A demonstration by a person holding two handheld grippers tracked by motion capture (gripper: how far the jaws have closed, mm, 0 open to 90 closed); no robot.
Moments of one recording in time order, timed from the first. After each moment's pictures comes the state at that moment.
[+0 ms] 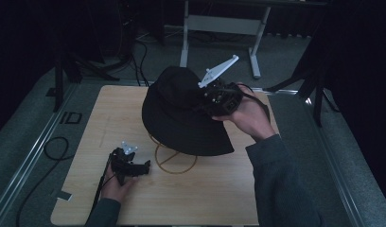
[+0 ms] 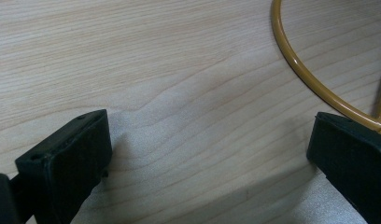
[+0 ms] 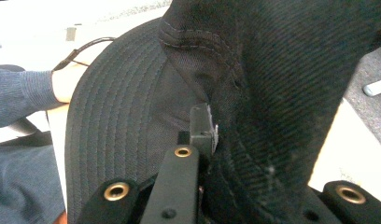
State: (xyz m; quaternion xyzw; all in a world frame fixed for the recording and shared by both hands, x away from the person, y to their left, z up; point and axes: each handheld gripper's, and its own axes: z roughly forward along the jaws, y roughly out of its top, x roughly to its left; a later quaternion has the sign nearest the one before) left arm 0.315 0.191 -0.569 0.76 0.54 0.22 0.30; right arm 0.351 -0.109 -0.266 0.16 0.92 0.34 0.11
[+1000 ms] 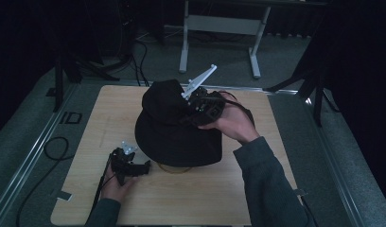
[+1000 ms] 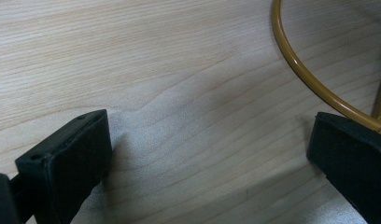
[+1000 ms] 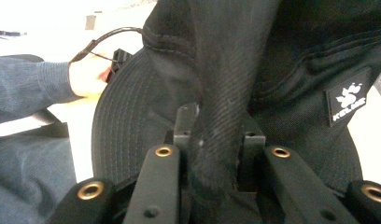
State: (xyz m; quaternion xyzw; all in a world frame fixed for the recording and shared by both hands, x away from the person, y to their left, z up) left arm 0.315 0.191 -0.569 0.76 0.54 0.22 0.30; right arm 0.354 -0.077 -0.292 0.14 0.93 0.32 0.07
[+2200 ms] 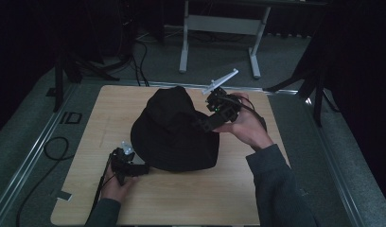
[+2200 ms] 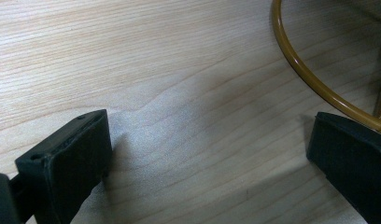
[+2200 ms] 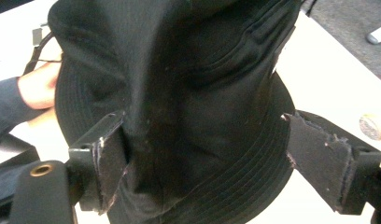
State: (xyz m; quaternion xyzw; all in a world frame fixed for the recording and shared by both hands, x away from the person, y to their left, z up) left arm 0.315 0.191 -0.569 0.76 0.54 0.22 0.30; right arm 0.363 -0.118 -0.311 0.26 0.91 0.32 0.09
